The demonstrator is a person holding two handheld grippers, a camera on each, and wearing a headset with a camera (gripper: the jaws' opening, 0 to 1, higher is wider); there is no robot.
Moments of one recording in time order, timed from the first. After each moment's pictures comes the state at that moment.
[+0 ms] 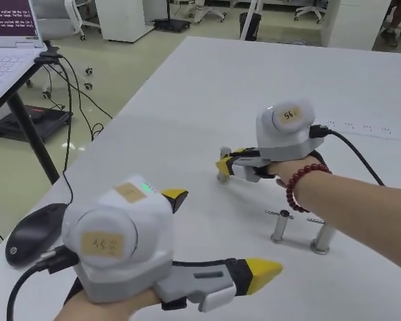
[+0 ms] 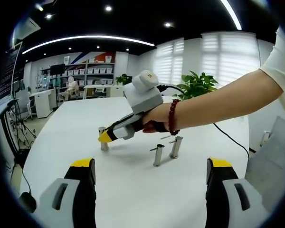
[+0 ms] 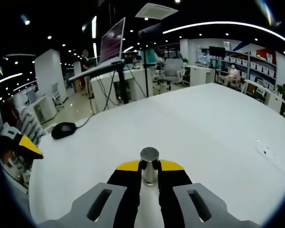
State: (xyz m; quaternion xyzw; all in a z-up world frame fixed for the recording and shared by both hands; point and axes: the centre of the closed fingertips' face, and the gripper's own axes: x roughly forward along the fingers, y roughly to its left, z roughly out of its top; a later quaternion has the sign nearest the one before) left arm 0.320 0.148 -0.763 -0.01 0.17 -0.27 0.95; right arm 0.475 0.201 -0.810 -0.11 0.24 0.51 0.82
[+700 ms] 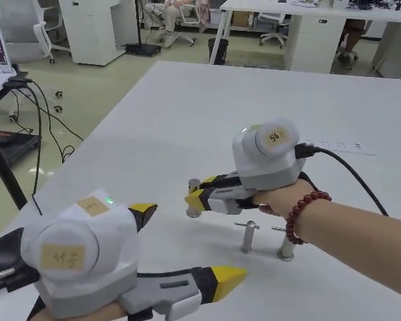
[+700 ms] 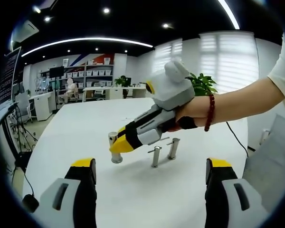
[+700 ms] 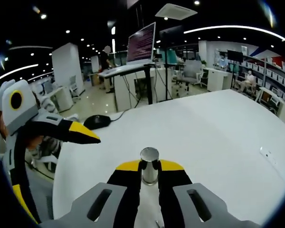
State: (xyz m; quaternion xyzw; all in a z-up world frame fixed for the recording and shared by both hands) left arm 0.311 0.145 -0.754 0.00 0.16 -0.28 0.95; right arm 0.397 0.180 -0.784 -0.13 0.24 0.57 0.78
